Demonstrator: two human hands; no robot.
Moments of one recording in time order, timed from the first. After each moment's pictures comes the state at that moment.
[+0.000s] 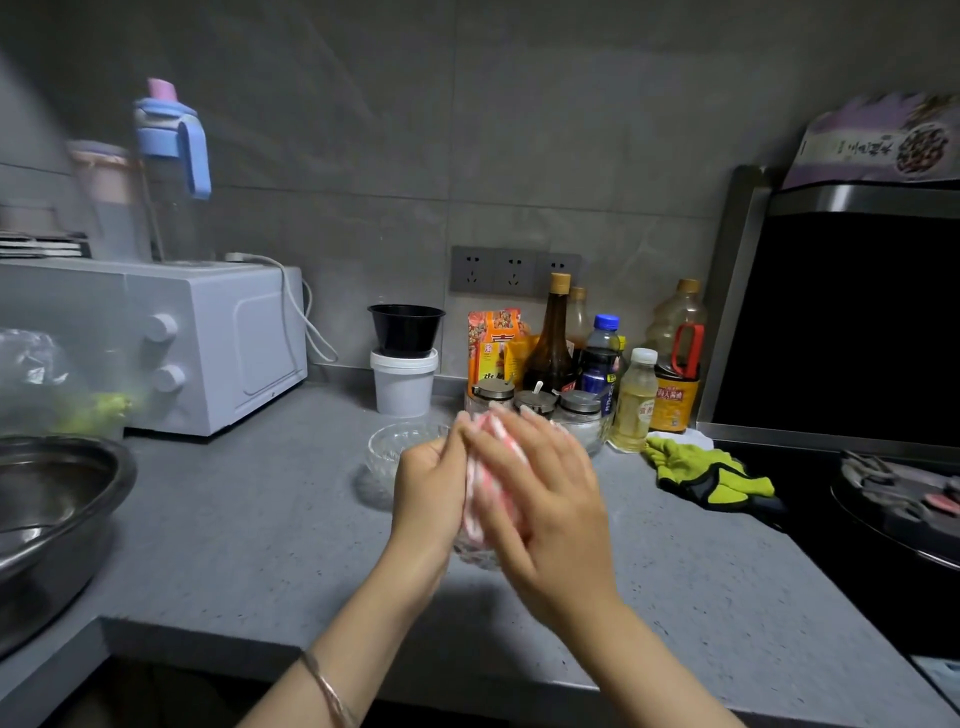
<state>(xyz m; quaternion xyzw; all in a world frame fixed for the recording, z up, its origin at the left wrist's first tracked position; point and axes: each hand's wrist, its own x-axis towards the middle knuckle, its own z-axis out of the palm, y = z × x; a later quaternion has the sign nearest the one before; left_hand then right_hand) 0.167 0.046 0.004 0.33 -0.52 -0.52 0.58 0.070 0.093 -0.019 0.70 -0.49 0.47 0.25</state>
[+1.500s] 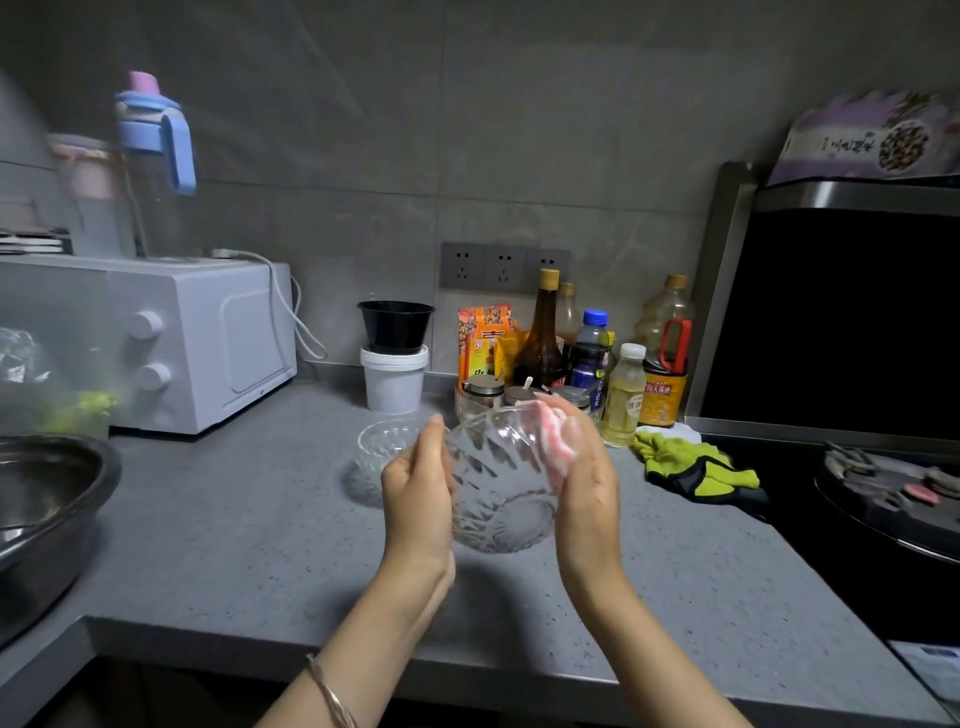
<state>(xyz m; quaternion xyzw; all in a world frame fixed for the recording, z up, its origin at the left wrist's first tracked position) 0.158 0.052 -0.005 0.31 -0.41 -0.58 0.64 0.062 0.094 -0.006 0.50 -0.41 0.75 -0.15</state>
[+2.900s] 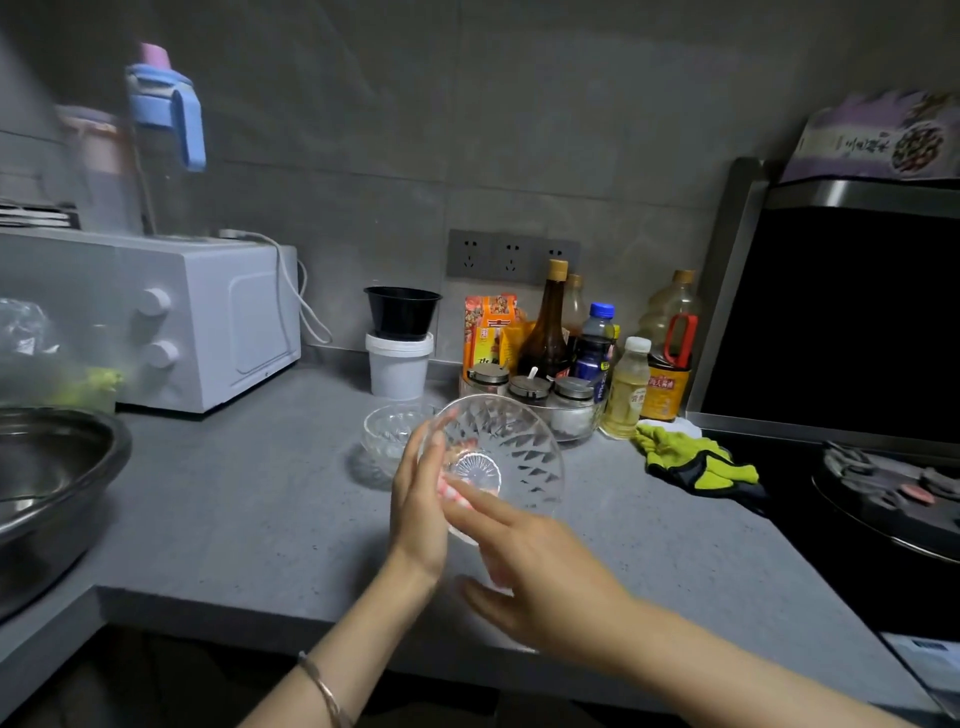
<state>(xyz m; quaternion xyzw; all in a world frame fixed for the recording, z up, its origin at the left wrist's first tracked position) 0.170 0.043 -0.036 0.22 -0.50 -0.56 0.63 0.070 0.129 -0.013 0.84 -0.50 0.19 0.07</state>
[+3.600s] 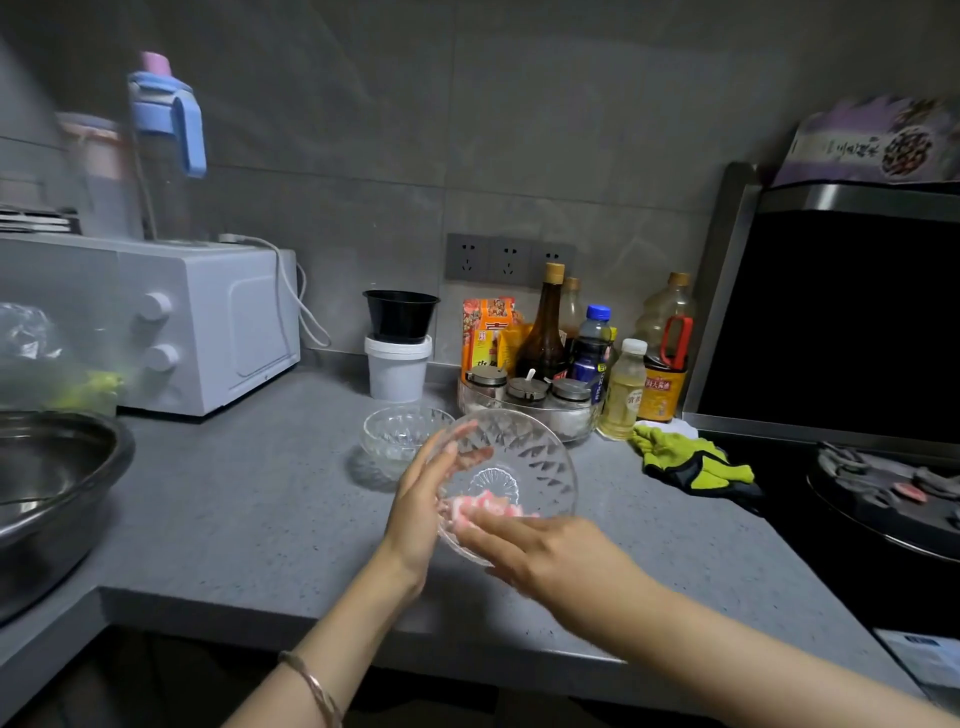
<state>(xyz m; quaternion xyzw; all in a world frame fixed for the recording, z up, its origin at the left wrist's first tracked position) 0.182 0.038 -0.037 0.22 -0.57 -0.59 0.53 0.037 0.114 -0.037 0.84 -0.41 0.12 0.33</state>
